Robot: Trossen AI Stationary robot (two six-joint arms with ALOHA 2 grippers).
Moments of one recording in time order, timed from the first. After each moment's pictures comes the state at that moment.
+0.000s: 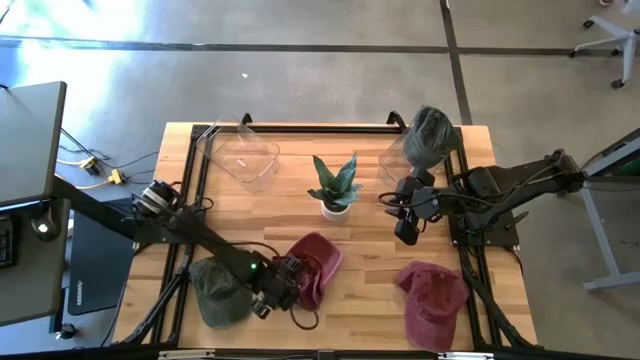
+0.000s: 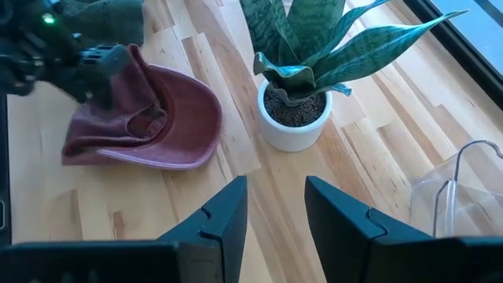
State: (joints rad) left arm -0.57 1.82 1.16 -0.49 -0.12 0.10; right arm 0.28 1.14 1.21 -0.96 0.36 0.59
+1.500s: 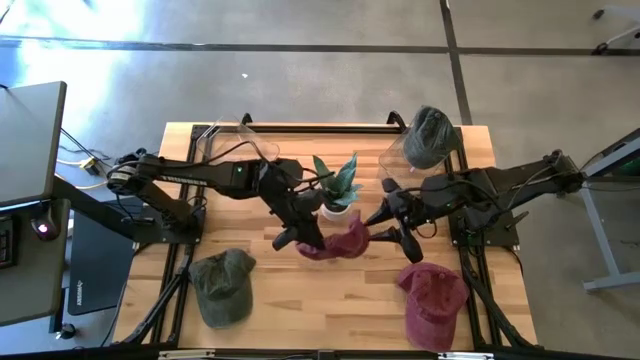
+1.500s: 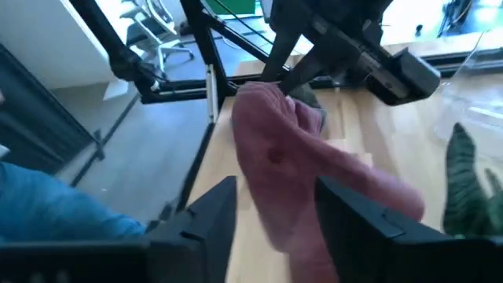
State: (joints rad) left arm -0.05 1.50 1.37 -0.27 0.64 -0.41; right arm 0.26 1.16 1.21 -0.44 -0.02 0.27
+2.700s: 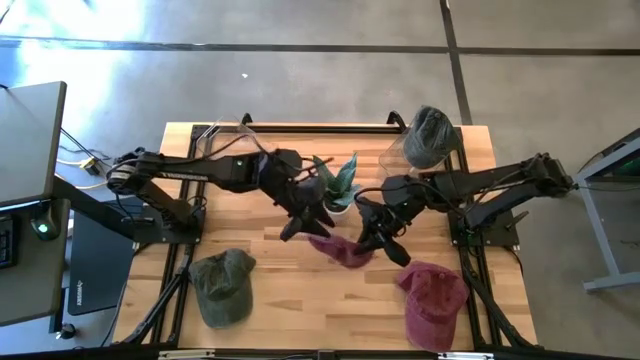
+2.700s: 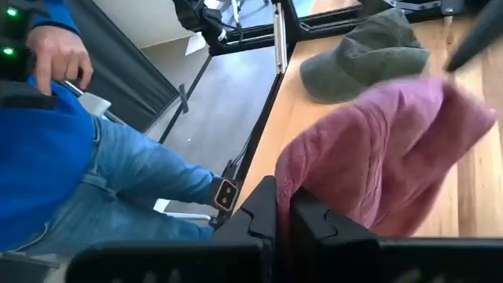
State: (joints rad) left arm -0.02 1.50 1.38 -0.26 0.53 -0.28; right arm 0.16 1.33 1.21 -0.38 -0.44 0.29
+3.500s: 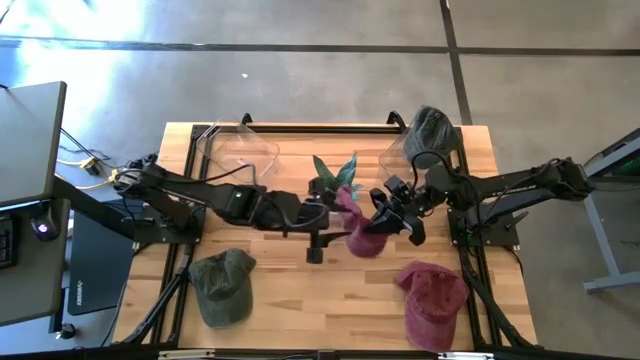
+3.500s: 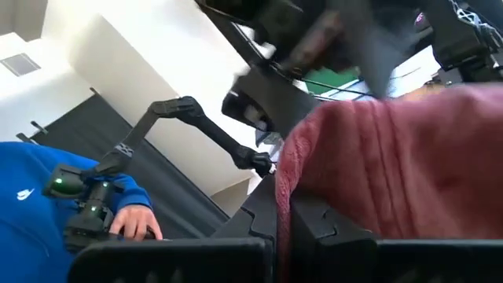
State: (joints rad) left arm -0.27 1.59 1.54 -0.24 -0.33 0.11; right arm 0.08 1.08 0.74 0.41 -0.44 0.74
